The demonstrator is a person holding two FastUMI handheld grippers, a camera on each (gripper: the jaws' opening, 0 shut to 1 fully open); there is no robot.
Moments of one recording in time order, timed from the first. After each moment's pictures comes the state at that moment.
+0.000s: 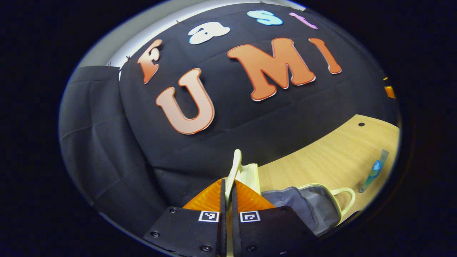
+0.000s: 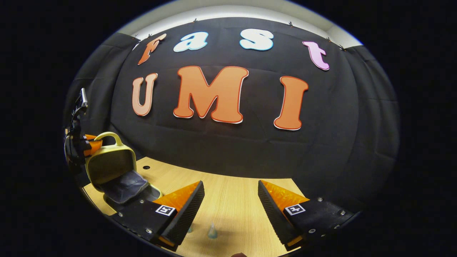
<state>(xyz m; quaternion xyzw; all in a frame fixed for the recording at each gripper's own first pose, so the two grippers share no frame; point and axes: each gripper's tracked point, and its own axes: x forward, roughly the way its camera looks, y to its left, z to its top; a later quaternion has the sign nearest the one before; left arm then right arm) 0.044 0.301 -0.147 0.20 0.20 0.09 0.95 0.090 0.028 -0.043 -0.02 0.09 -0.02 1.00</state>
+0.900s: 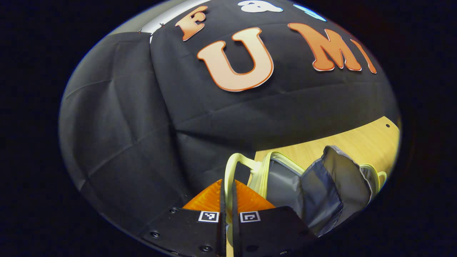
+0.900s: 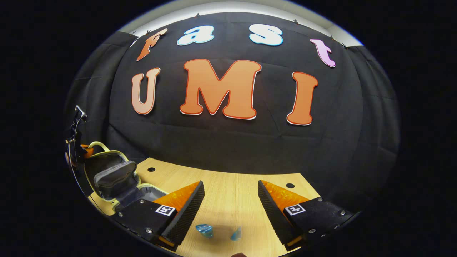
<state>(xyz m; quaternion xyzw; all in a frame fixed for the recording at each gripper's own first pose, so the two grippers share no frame) 0.035 0.503 -0.227 0.14 0.28 0.19 0.93 0.113 0.098 -0.049 0.00 0.11 -0.03 0.99</state>
